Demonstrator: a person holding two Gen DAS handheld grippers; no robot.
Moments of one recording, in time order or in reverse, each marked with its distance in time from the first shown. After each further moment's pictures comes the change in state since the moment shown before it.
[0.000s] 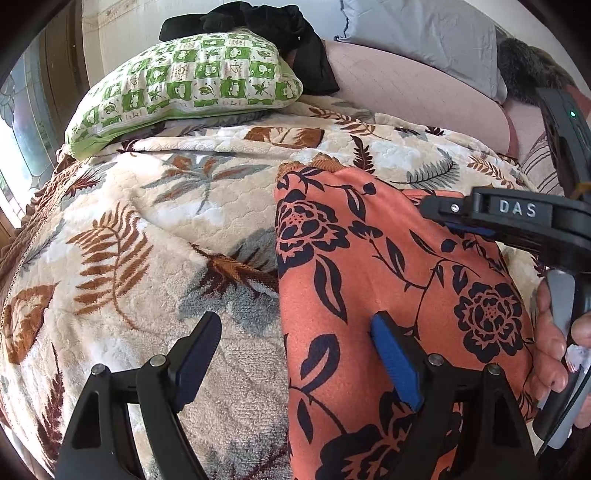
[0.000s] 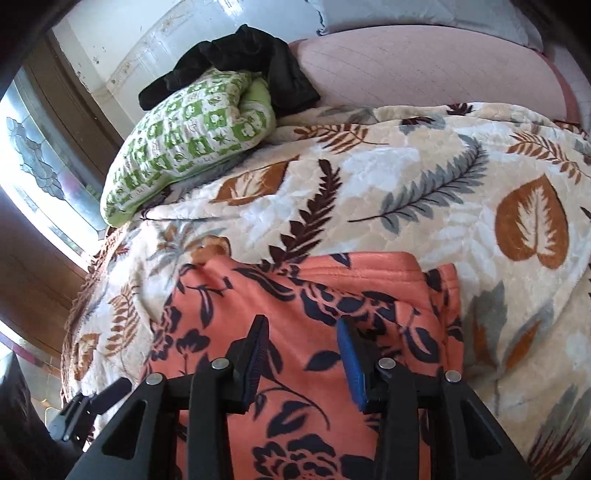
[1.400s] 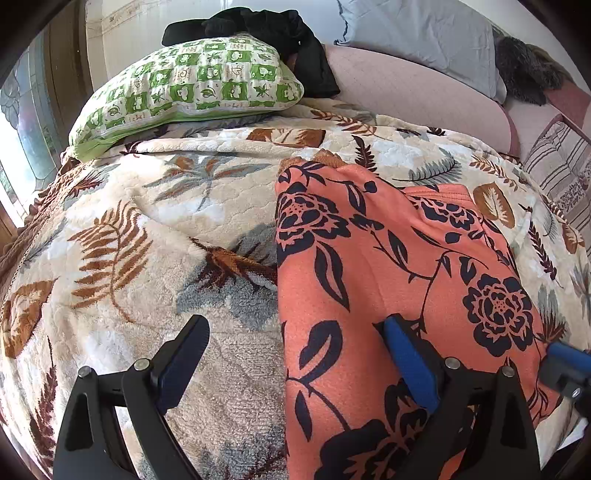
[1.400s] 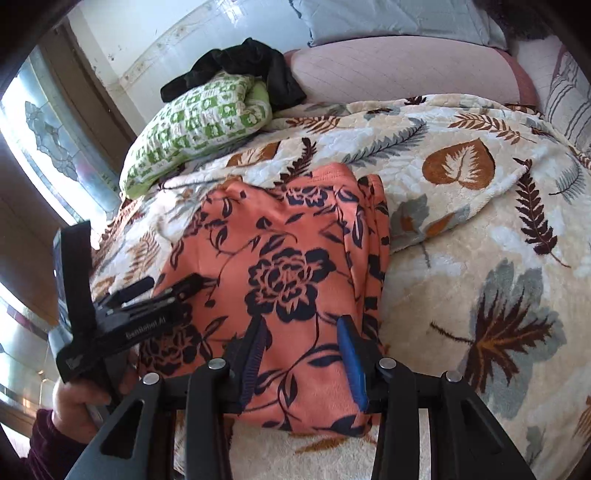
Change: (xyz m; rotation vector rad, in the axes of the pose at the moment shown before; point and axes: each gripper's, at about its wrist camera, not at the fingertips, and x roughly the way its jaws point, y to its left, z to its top) left arm 0.005 -0.003 -0.013 0.000 -0.040 0.025; right arm -0.106 -0.009 -0.117 -0.018 0.014 -0.062
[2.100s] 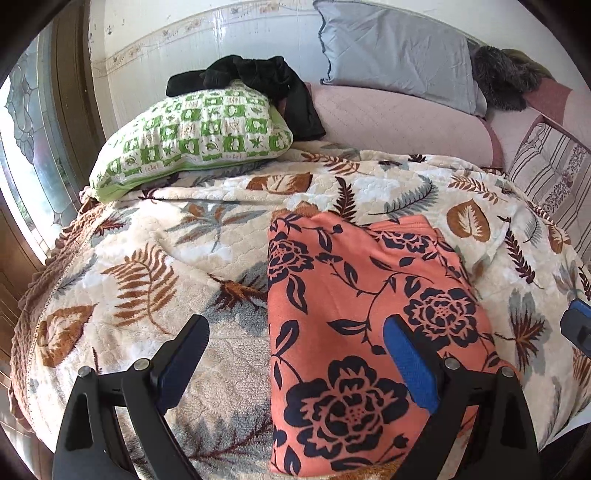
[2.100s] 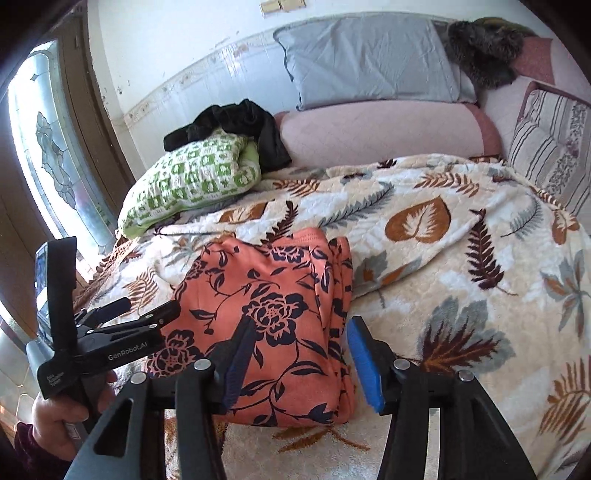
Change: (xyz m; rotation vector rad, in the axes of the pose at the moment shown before) left arm -0.081 -0.026 0.000 0.056 -0.134 0.049; right arm -0.078 0.002 -0.011 -0.013 -0.284 -0.094
